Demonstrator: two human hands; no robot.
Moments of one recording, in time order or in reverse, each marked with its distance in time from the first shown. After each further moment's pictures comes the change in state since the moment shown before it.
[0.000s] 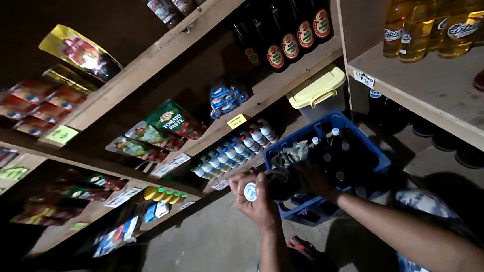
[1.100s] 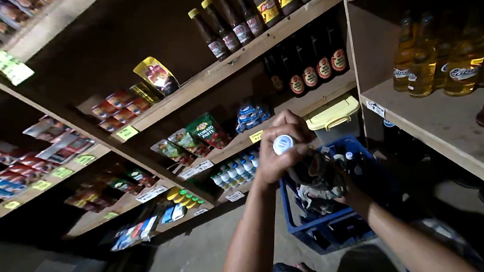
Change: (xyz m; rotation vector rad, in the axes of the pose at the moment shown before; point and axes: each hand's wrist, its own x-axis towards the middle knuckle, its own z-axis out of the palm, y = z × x) left_hand 0.119 0.068 0.064 -0.360 -0.887 0.163; right_hand 0.019 -0.001 -0.046 0.978 -0.295 0.073
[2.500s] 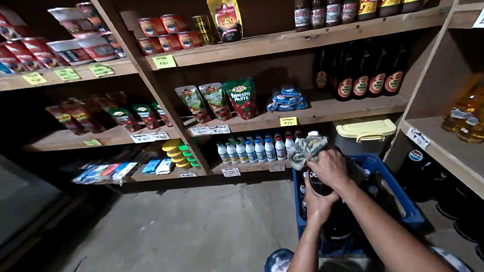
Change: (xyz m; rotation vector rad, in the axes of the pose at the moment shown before) left_hand -0.224 -0.086 0.048 0.055 0.767 -1.030; right_hand 0.040 0.052 0.184 -2.234 0.261 -0.006
